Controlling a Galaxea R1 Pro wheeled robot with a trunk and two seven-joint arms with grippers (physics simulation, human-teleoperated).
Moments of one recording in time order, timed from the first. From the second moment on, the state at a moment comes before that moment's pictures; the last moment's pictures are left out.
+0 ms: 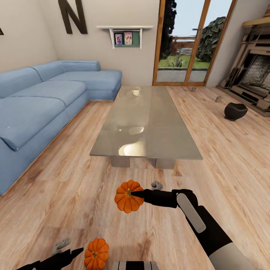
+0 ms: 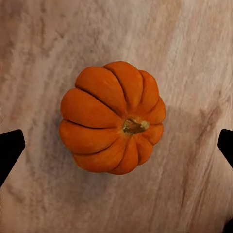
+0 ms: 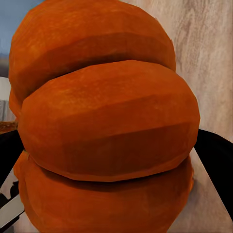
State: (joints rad) left arm -0.31 0.29 -0.04 -0.50 0.52 0.30 -0.60; right arm -0.54 -0.07 0.33 -1.24 -0.91 0.91 0.19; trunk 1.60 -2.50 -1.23
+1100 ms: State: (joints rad) left arm -0.32 0.30 -0.03 -0.64 0.52 0.28 -0.46; right arm -0.54 -0.07 0.33 -1.23 -0.91 0.91 0.19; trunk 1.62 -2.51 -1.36
